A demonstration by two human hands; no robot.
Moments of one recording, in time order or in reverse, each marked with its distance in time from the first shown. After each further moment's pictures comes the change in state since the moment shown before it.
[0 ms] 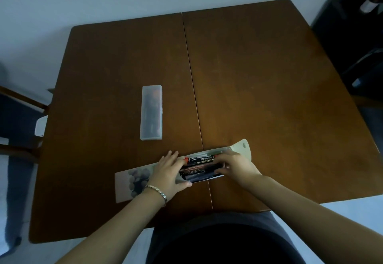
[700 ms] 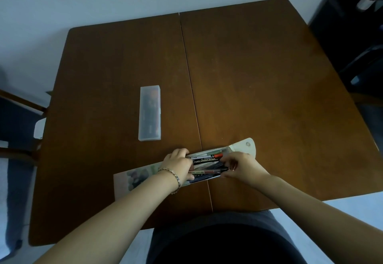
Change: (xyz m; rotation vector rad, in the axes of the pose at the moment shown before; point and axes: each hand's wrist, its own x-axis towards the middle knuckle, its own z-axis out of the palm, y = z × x) left_hand 0.030 0.022 -0.012 0.220 -0.118 0.049; right_hand -0.009 0.019 -0.004 0.191 -0.007 0.130
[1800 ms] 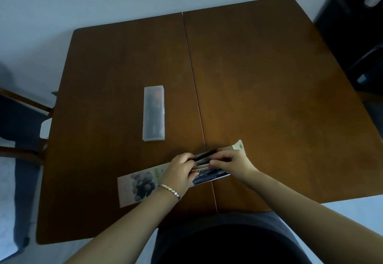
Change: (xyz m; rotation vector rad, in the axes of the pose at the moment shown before) left_hand -0.019 0.000 0.024 -0.288 0.352 0.049; right_hand 0.007 -0.033 0.011 0.526 -0.007 0.019
